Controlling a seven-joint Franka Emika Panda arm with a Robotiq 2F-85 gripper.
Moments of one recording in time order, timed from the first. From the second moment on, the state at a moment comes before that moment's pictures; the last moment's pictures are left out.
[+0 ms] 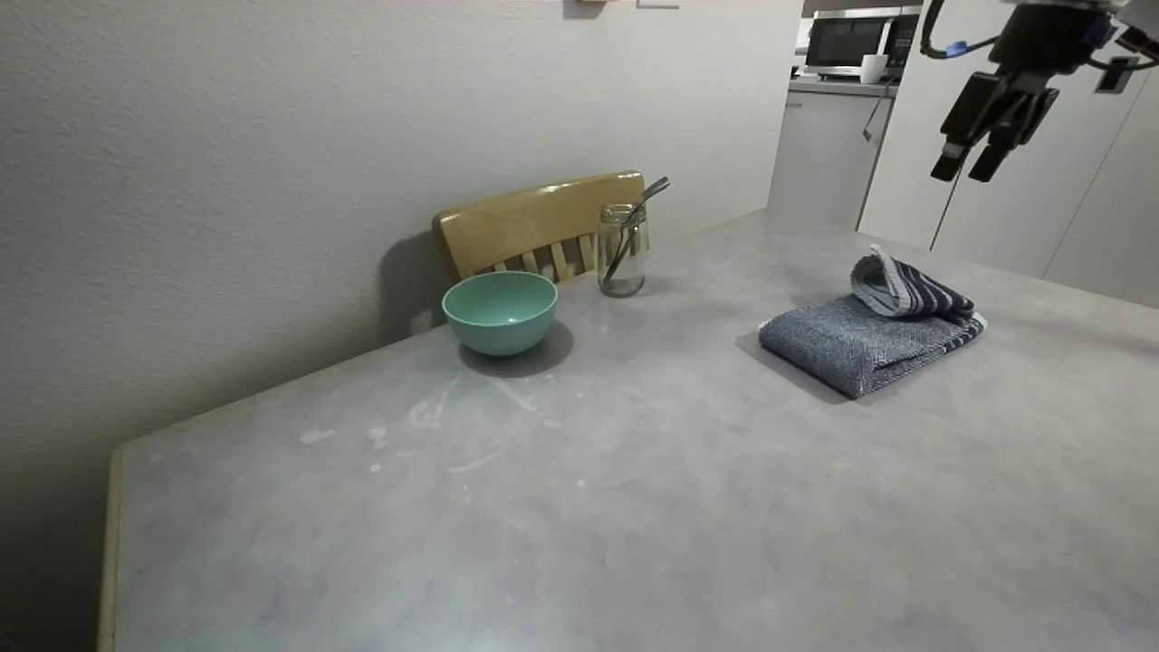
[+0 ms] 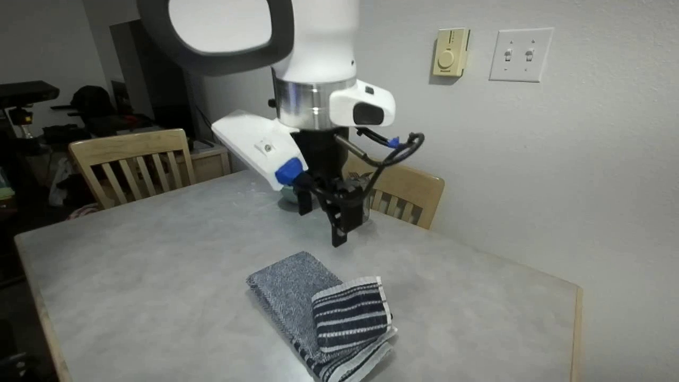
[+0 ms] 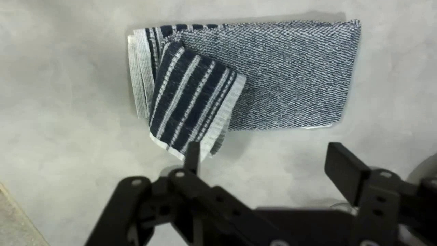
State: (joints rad) arm -0.24 0.12 -0.19 -2.17 0.27 2.39 -0.44
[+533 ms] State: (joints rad) arm -0.16 0.11 -0.14 -2.19 0.27 2.39 -0.21
